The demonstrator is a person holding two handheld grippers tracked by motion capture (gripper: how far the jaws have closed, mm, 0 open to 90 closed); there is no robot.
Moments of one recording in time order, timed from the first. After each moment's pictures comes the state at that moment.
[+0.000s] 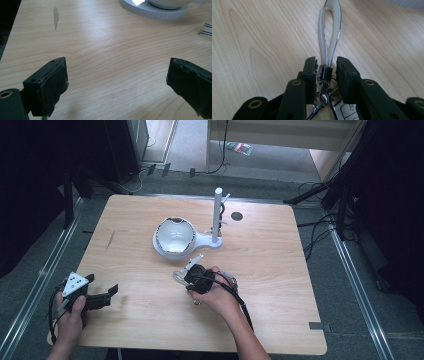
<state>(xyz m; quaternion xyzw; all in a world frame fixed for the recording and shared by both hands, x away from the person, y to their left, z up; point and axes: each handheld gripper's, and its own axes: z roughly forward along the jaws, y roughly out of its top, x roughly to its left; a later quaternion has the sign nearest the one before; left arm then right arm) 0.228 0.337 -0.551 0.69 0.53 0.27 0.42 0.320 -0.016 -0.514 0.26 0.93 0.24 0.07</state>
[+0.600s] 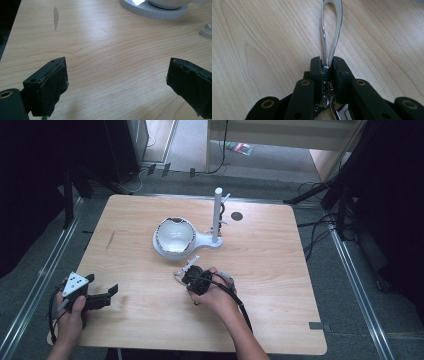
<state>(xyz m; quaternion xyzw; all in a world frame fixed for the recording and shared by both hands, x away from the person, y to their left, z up) 0.228 0.337 -0.551 0.69 0.53 0.27 0.42 0.318 -0.009 -0.518 0.26 0.94 0.21 0.08</state>
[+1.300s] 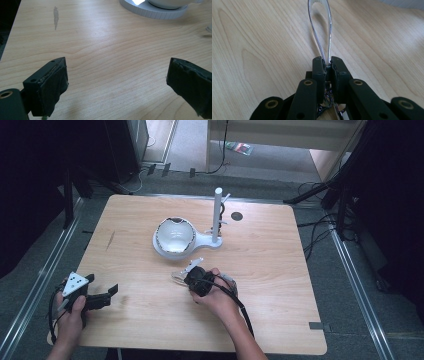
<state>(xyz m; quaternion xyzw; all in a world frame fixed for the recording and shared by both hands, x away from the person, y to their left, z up) 0.228 0.337 -0.551 0.69 0.53 0.27 0.42 0.314 -0.016 -0.517 0.28 0.92 0.24 0.10</state>
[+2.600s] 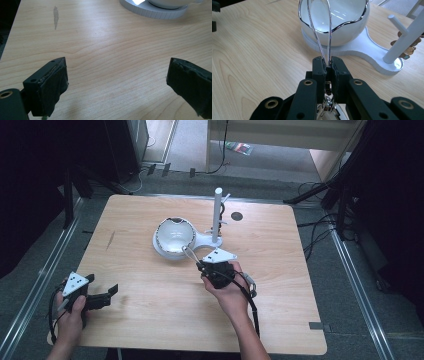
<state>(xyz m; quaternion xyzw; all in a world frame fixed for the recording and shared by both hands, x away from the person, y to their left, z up) 0.229 0.338 -0.551 0.69 0.53 0.27 0.42 0.309 -0.064 -0.471 0.33 0.82 0.42 0.18</state>
